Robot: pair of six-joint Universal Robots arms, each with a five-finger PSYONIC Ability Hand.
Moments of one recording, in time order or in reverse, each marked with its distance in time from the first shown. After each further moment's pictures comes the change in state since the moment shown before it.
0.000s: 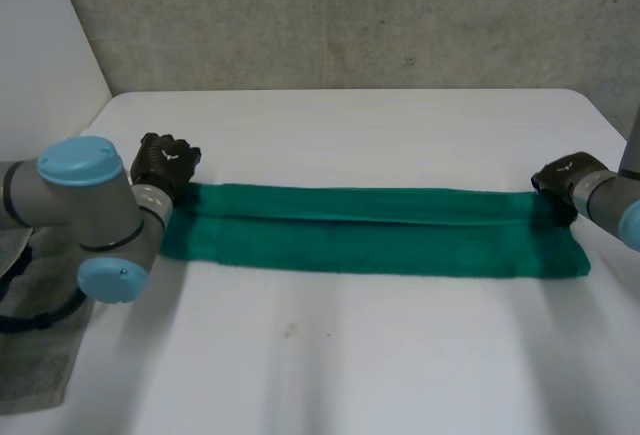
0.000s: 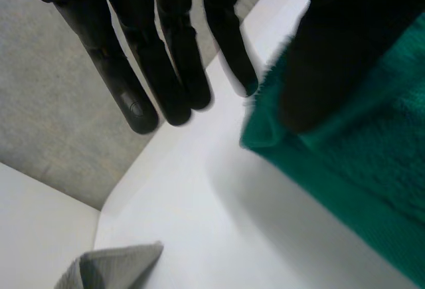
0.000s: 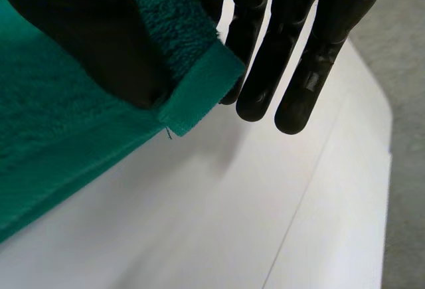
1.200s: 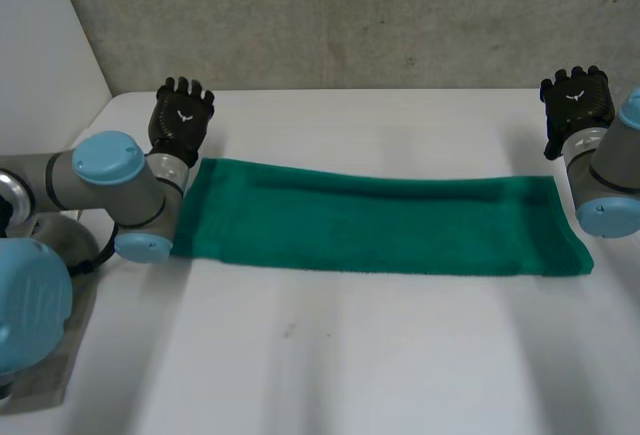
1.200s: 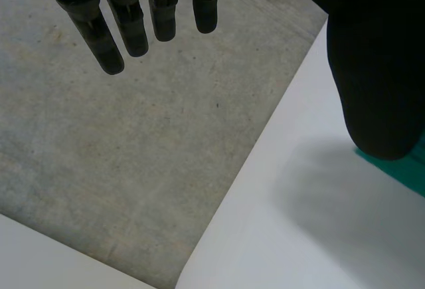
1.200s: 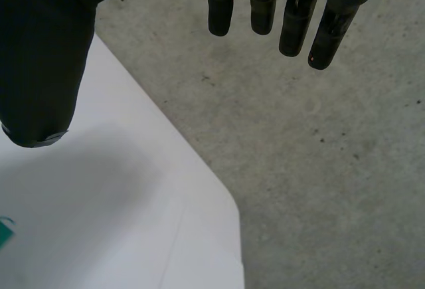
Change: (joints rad) left arm -0.003 -0.244 0.350 0.173 0.058 0.100; right arm 0.030 0.124 -0.151 -0.536 0.043 0.189; left_hand -0.630 -0.642 -0.654 -0.657 -0.630; right_hand -0.698 -0.848 -0.853 -0.839 -0.829
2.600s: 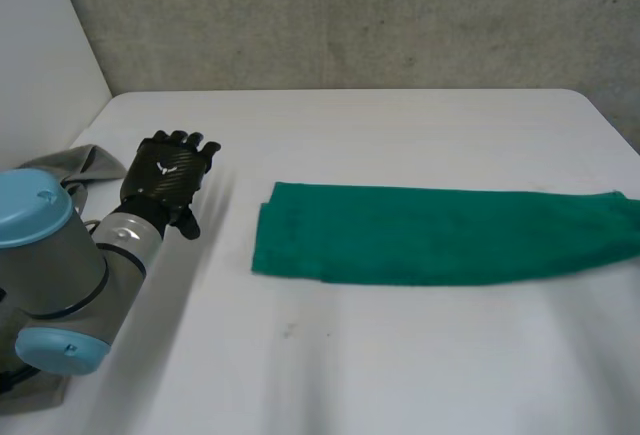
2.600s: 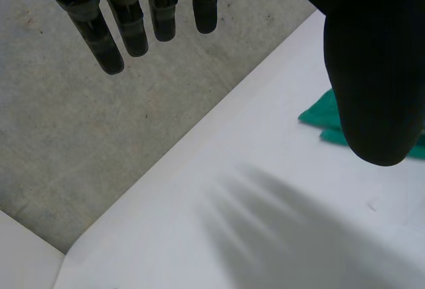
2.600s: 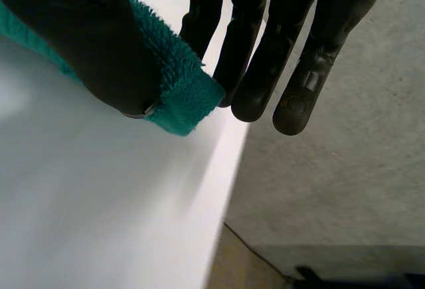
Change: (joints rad) left arm -0.027 0.638 -0.820 -0.035 0.058 -0.283; right arm -0.443 -0.463 0.739 0.109 -0.238 -0.243; left_hand 0.000 0.000 0.000 0.000 0.000; right_hand 0.780 0.952 0.965 0.955 0.849
